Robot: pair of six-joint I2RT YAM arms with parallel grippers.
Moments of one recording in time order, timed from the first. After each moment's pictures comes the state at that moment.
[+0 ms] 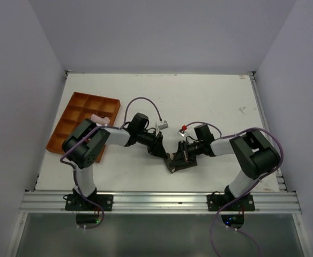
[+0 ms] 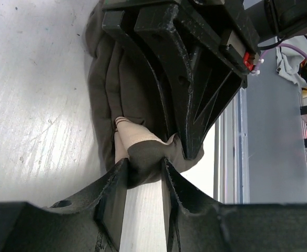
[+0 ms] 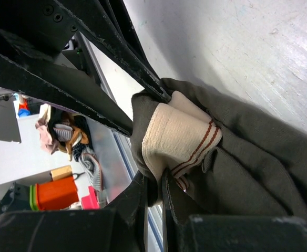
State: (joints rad) left arm -0.61 1.89 0.87 0.22 1.05 -0.08; right arm 0.42 1.68 0.54 0.15 -1.03 0.52
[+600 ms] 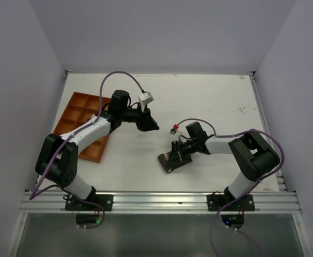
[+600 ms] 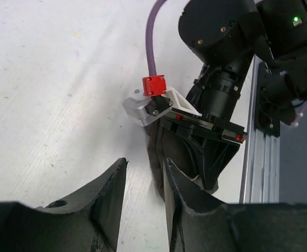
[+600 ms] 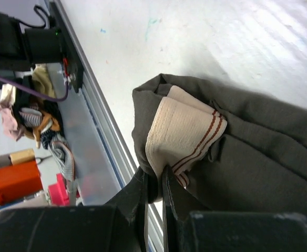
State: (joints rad) left arm -0.45 1.57 1.01 -0.03 0.86 -0.03; right arm 0.52 1.66 0.64 0.00 -0.93 0.39
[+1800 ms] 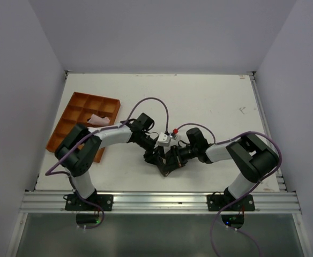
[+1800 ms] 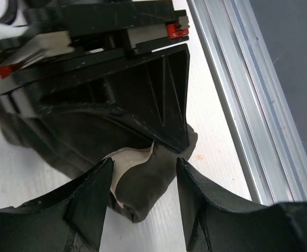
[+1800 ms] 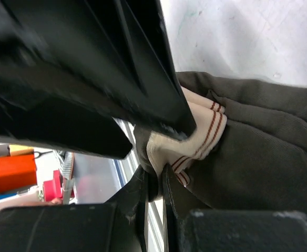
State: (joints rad) left arm -0.67 1.77 1.00 -0.41 1.02 0.78; right arm 0.59 1.66 0.49 0.37 -0.96 0.52
